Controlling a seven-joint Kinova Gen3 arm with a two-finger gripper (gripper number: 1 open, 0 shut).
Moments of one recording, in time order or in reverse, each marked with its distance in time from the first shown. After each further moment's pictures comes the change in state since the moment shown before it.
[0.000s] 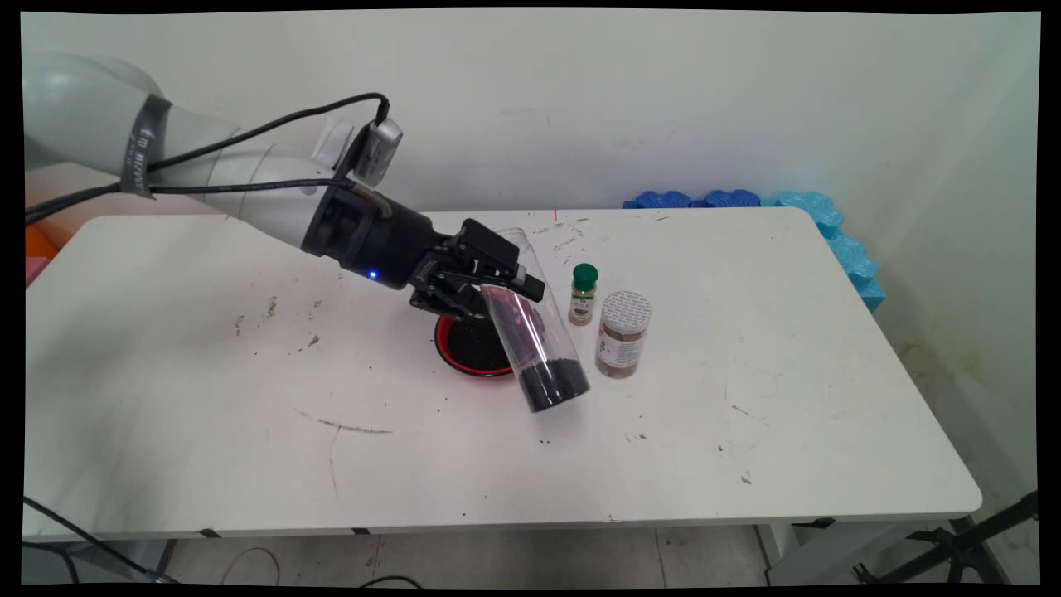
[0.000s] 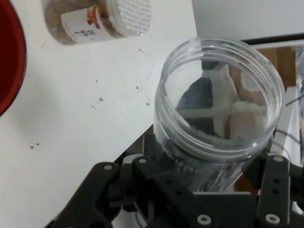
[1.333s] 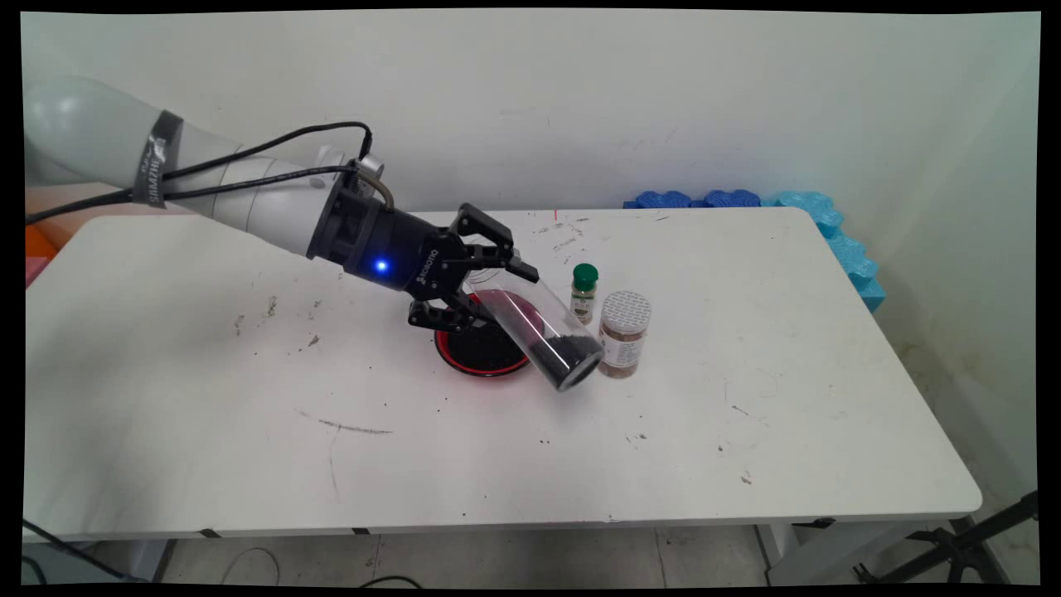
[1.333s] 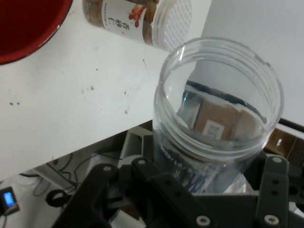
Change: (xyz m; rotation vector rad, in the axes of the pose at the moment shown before) arm 0.005 -0.023 0.001 -0.038 0.045 -0.484
